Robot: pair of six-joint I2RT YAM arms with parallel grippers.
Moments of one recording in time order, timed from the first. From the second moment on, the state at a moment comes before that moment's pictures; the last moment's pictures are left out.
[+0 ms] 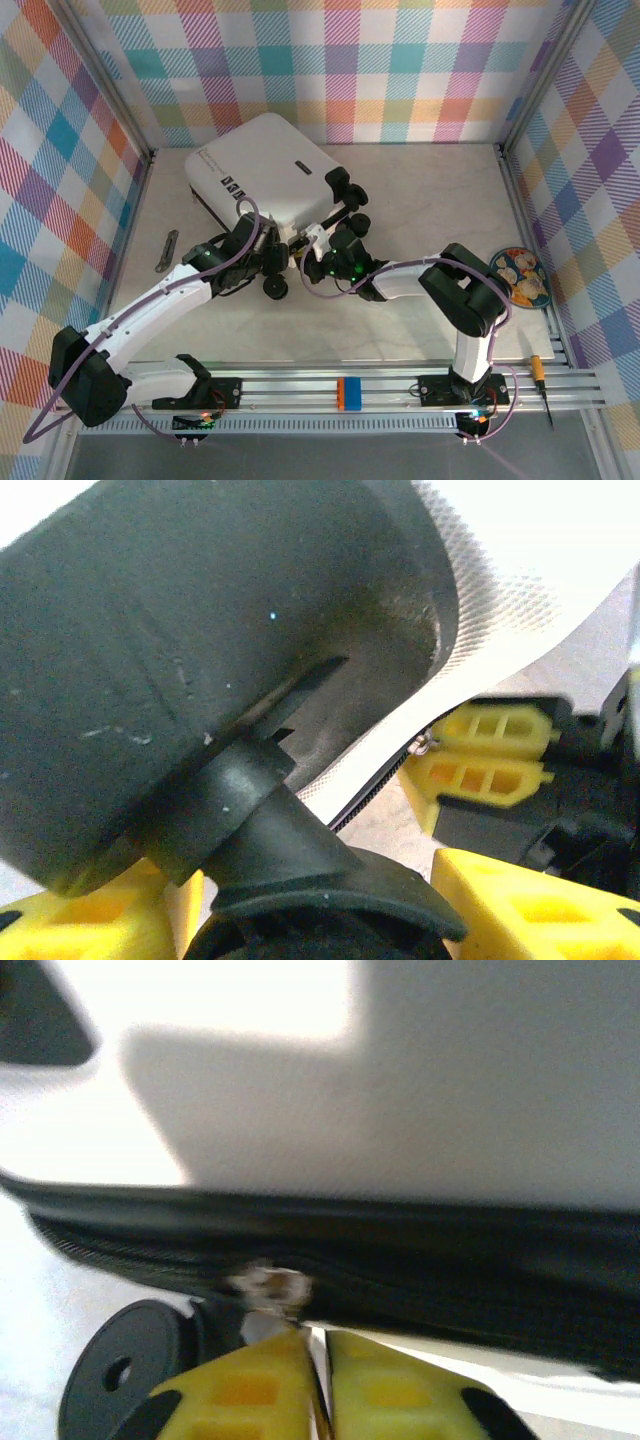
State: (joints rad) left arm -0.66 1.19 0.98 -0.68 -0.23 -0.53; right arm 0.83 1.84 0.85 0.57 -0.21 0.15
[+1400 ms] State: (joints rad) left arm -0.66 1.00 0.87 -0.58 -0.22 -0.55; right arm 0.57 1.61 0.80 0.26 -0.27 0.14
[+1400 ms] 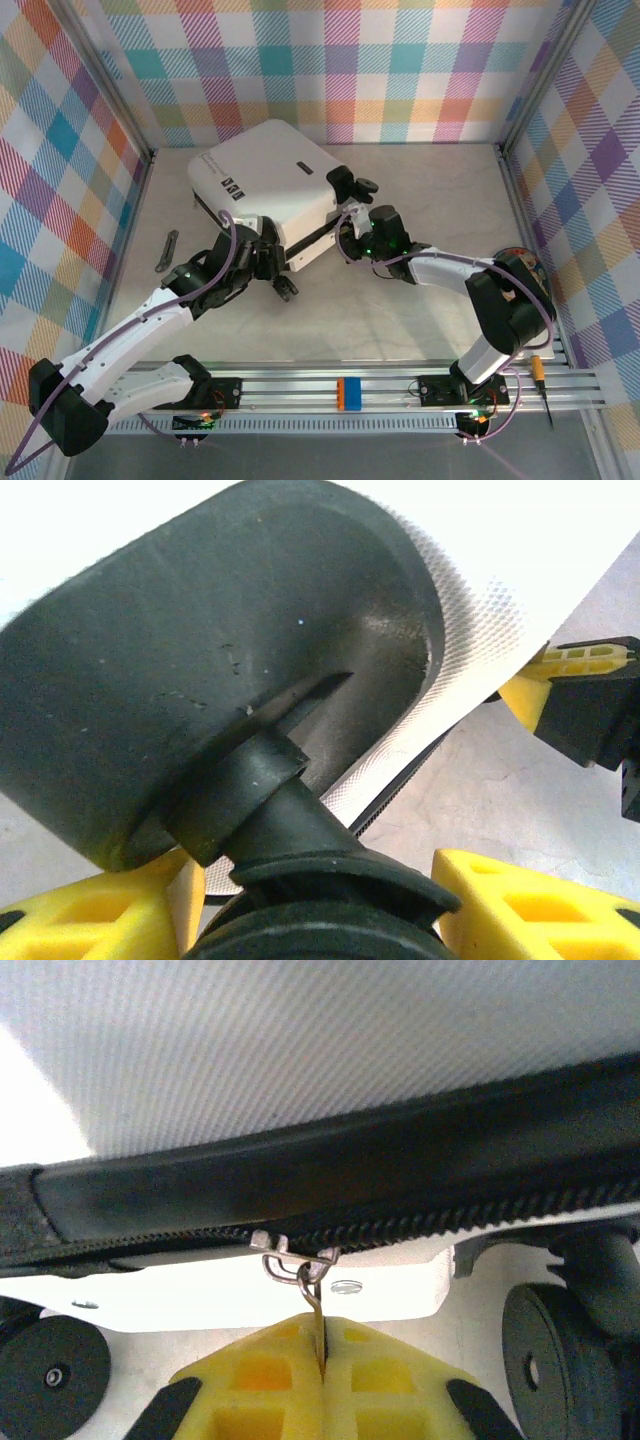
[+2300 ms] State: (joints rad) left arm -0.64 0.96 0.80 -0.54 -0.24 -0.65; right arm 0.53 1.65 0.66 0.64 0.04 0.30
